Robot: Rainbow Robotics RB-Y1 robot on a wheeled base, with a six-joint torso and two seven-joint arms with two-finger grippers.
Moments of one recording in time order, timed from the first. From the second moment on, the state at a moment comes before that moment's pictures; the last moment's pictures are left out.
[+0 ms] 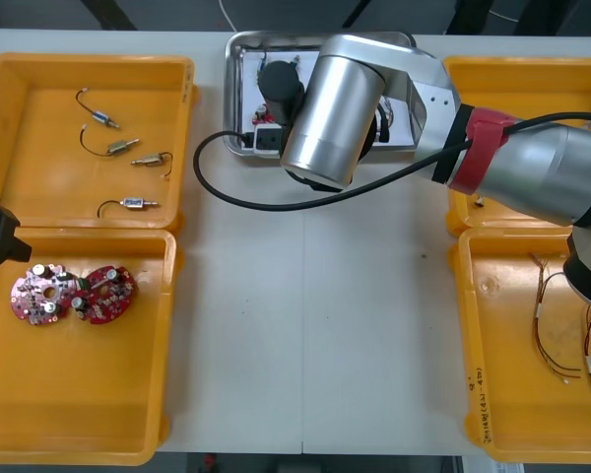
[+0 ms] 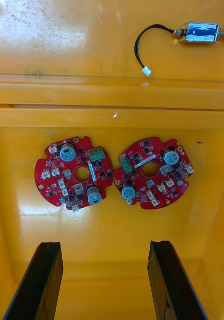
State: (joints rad) right arm -1.28 -0.47 1.07 -1.38 -0.58 1.38 1.81; left arm -0.23 0.86 0.26 -2.10 0.94 1.91 -1.19
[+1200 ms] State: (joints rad) right arm -0.92 -0.62 0.28 -2.03 -0.80 1.92 1.55; left arm -0.23 0.86 0.26 -2.10 0.94 1.91 -1.19
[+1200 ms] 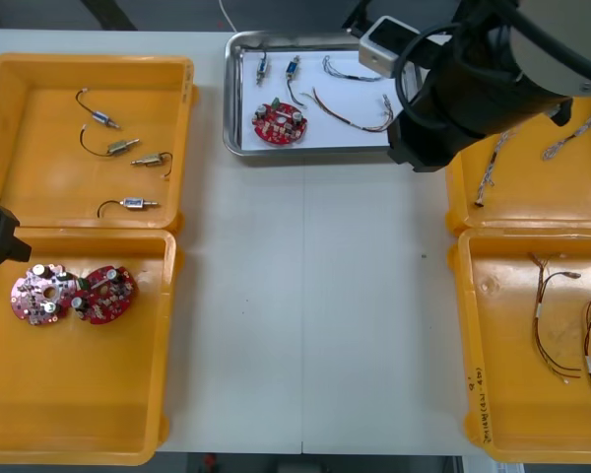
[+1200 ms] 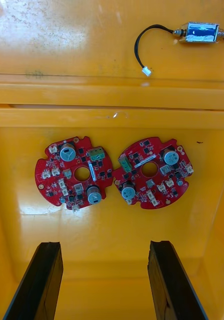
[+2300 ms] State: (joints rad) right arm -0.32 -0.85 -0.42 -2.10 -1.03 1.92 1.26; left arm -0.23 0.86 0.26 -2.10 0.94 1.91 -1.19
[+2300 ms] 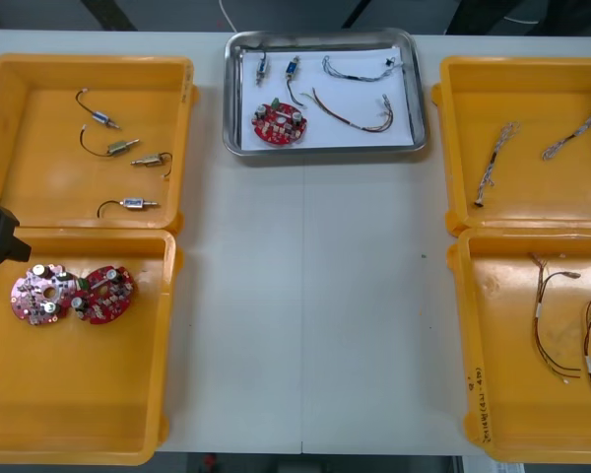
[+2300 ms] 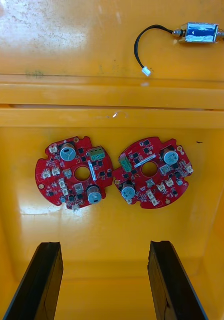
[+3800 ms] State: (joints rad) right arm -0.18 -0.83 -0.45 -2.10 -0.97 1.92 1.26; left arm -0.23 0.86 0.26 -2.10 0.94 1.91 -1.19
